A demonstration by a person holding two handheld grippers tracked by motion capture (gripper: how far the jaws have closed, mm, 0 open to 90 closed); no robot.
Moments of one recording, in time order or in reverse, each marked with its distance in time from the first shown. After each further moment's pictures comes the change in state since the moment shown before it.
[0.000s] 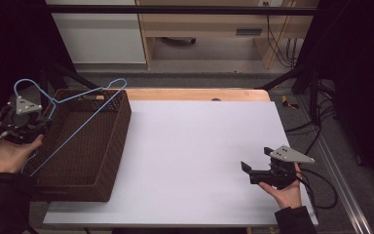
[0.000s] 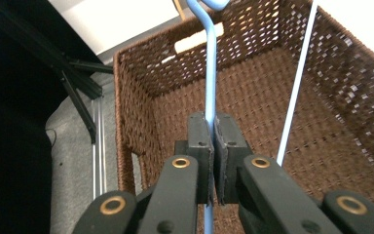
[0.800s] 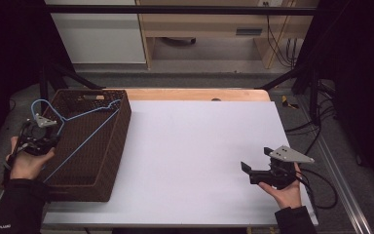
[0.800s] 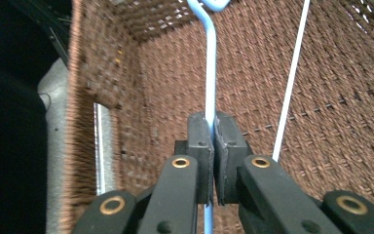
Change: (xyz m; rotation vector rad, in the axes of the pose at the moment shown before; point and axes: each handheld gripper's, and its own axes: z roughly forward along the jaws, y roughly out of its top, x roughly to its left) left arm -0.015 -0.043 0.058 0.138 0.000 -0.021; right arm 0.000 0.000 0.000 0.003 -0.001 -0.001
